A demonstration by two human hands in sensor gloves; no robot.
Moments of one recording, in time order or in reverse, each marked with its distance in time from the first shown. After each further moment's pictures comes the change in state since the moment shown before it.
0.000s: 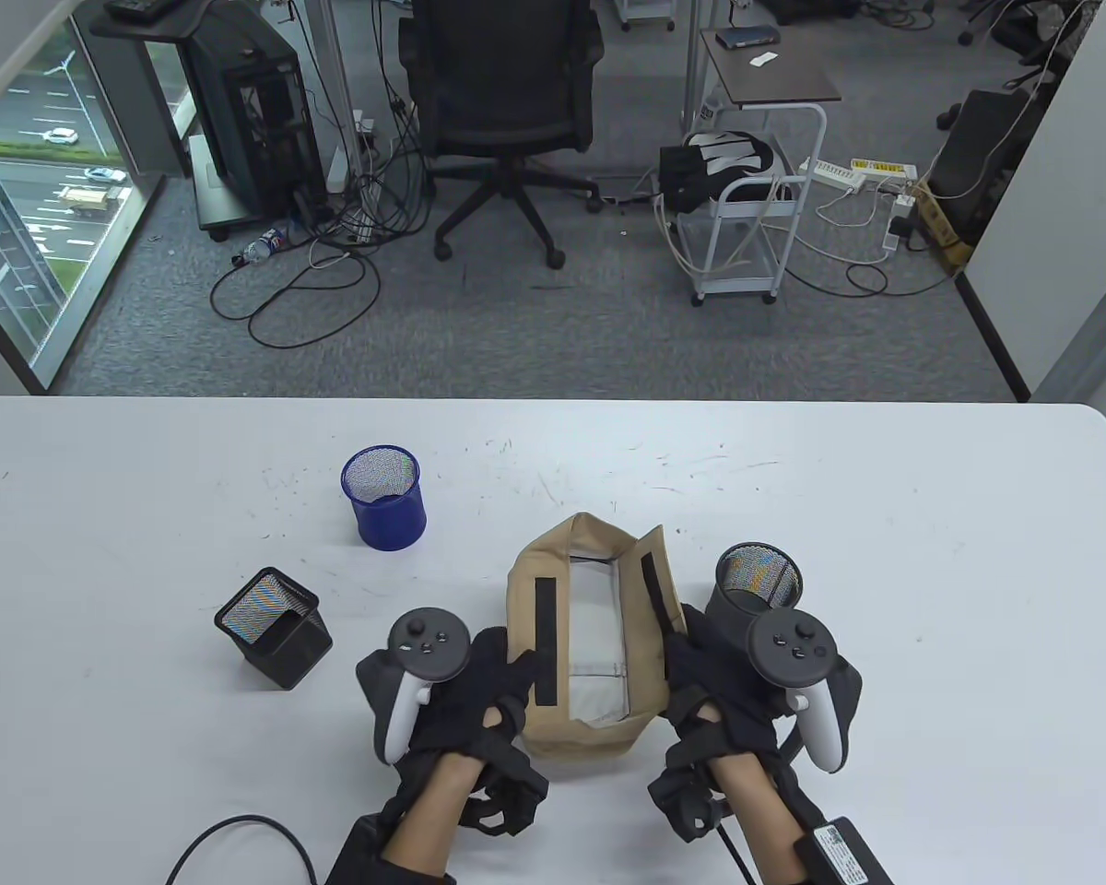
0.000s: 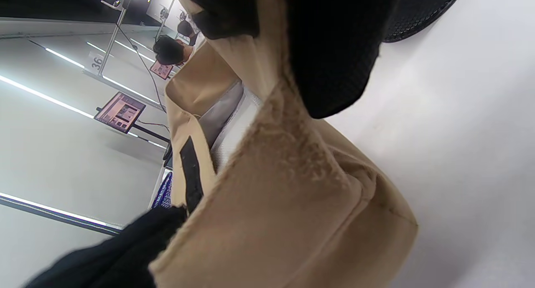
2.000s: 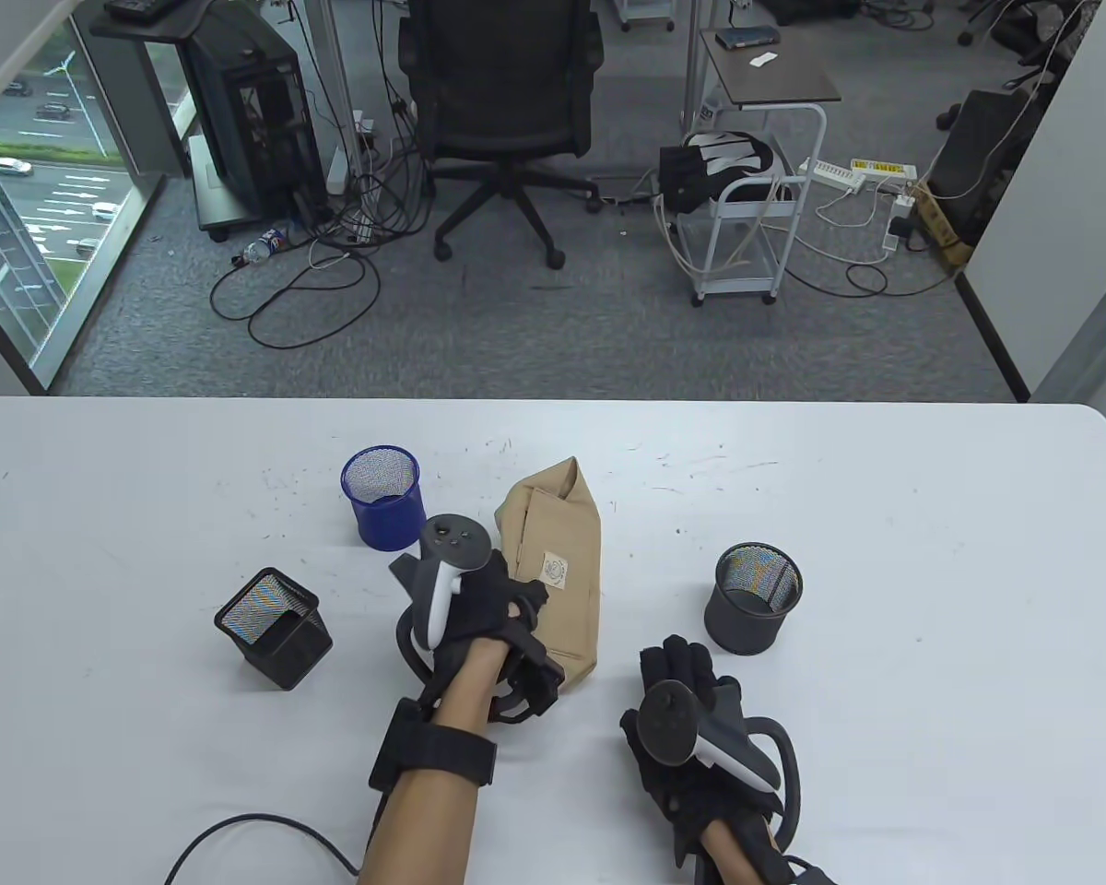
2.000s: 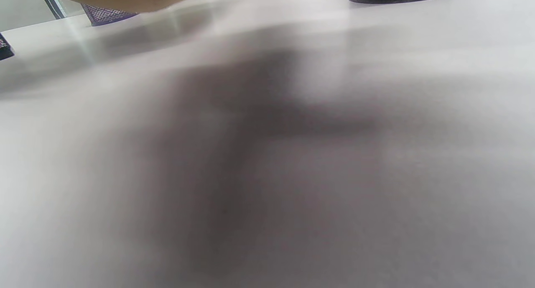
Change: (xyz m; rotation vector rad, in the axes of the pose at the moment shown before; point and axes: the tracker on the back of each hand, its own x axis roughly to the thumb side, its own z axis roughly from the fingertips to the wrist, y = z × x) left_hand -0.003 0.009 -0.077 0.015 0.145 0.300; right_hand -0.040 0.073 0.003 0.213 -0.099 0.905
